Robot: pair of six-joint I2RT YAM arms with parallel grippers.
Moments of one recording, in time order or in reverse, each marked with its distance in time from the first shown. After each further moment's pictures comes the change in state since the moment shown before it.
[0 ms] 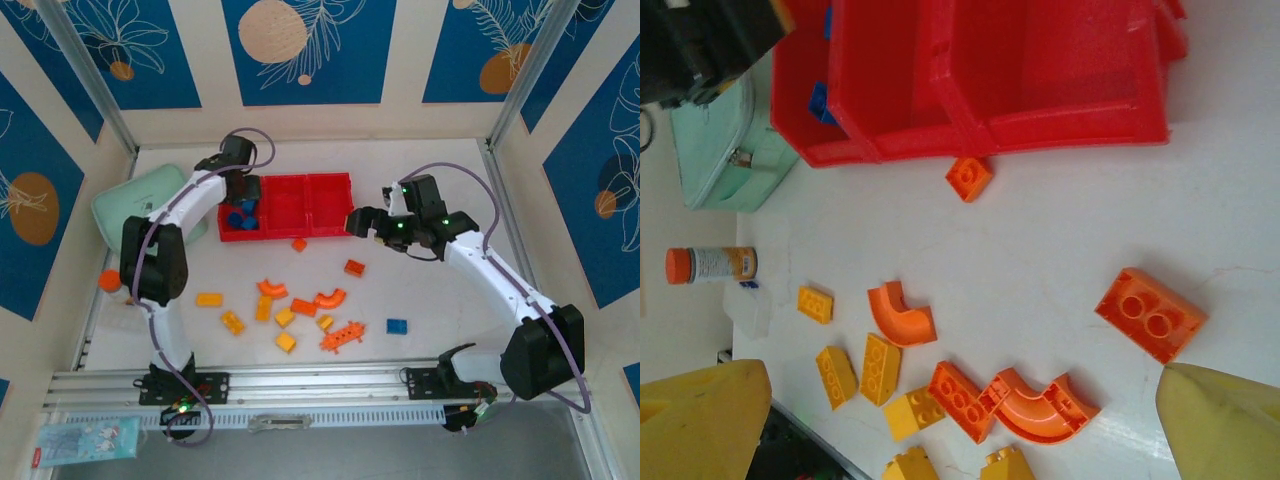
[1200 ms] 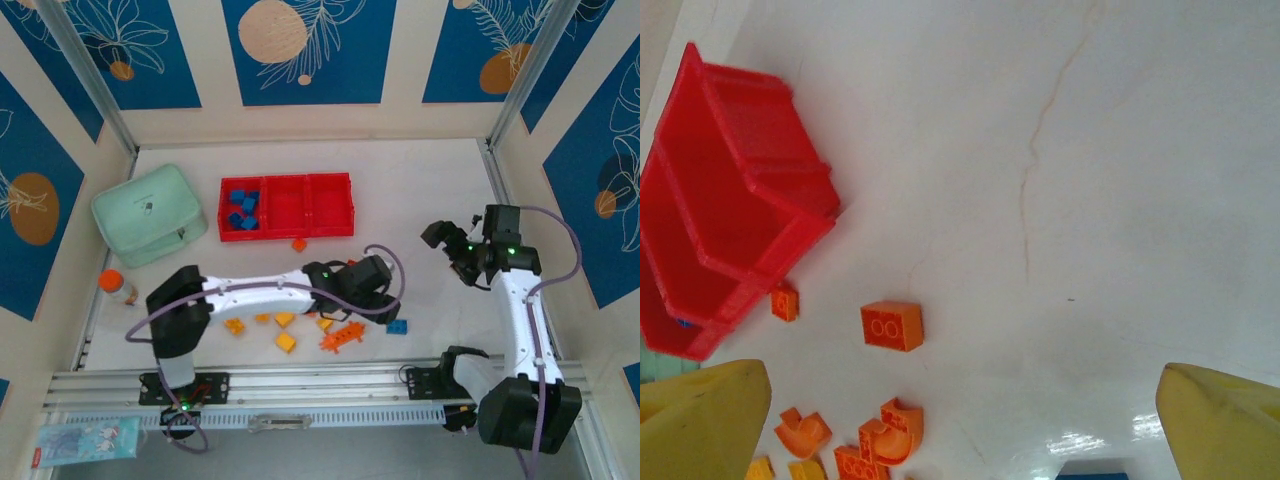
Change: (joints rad) left arm -0.956 -0.074 -0.209 0.220 0.155 -0.282; right arm -0.542 -0.287 -0.166 -0.289 0.064 0.016
